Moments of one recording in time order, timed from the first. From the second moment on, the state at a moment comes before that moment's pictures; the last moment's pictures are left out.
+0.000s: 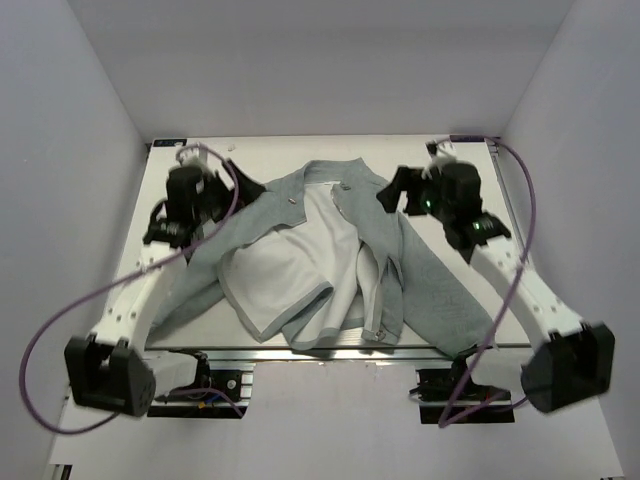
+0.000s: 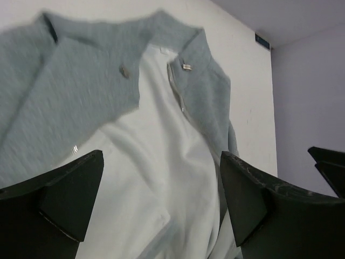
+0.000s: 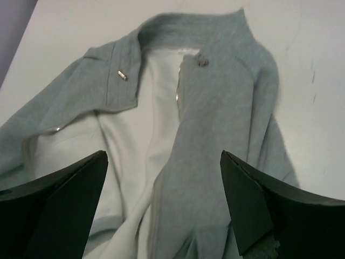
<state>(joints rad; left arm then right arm) -0.17 1.24 1.07 -0.24 0.20 -0.67 0.34 1.27 1.08 -0.19 -0.17 0.31</state>
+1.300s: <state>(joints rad) -0.29 1.87 1.28 -0.29 0.11 -0.49 0.13 1.74 1.16 -0.44 0.14 0.51</state>
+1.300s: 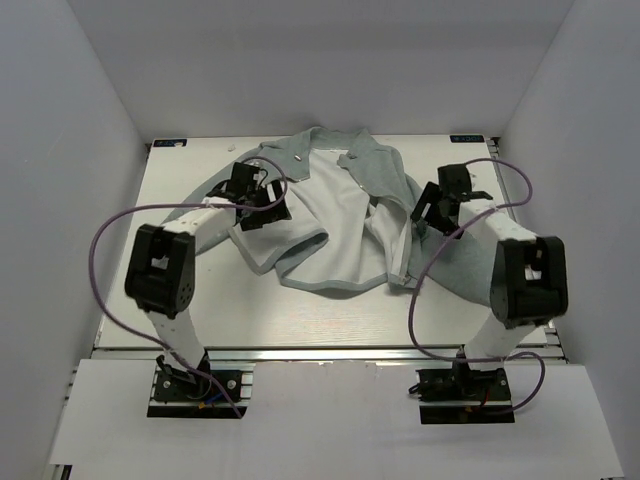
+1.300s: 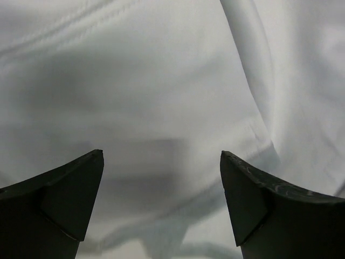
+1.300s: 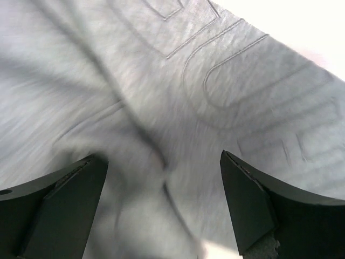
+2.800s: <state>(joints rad) -0.27 1.61 0.88 -0.37 -0.05 -0.71 0.34 1.41 0.87 -0.38 -0.10 0.32</state>
